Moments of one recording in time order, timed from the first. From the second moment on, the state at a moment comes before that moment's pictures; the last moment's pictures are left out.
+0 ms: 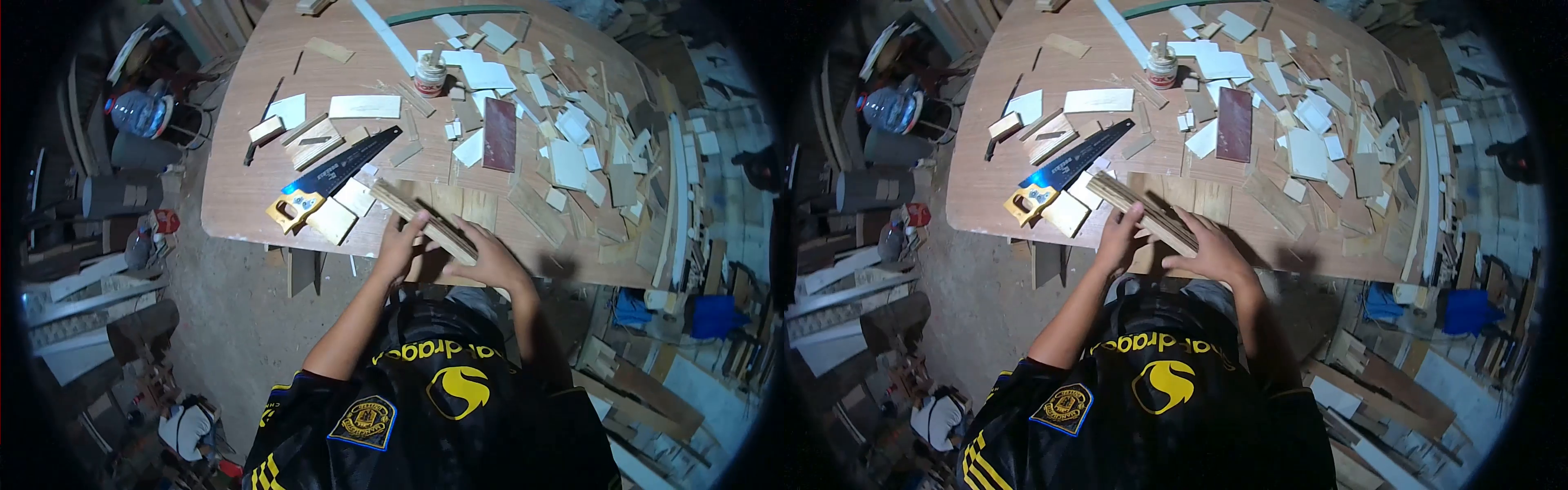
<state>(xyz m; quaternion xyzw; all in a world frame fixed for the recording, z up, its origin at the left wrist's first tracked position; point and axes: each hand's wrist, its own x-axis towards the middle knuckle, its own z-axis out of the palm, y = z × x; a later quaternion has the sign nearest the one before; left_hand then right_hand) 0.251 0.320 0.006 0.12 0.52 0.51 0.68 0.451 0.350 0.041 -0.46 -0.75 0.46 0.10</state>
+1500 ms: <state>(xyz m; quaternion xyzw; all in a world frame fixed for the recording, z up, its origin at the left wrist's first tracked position) 0.174 0.350 -0.067 0.12 0.50 0.54 0.66 0.511 0.417 -0.029 -0.49 -0.84 0.23 0.12</state>
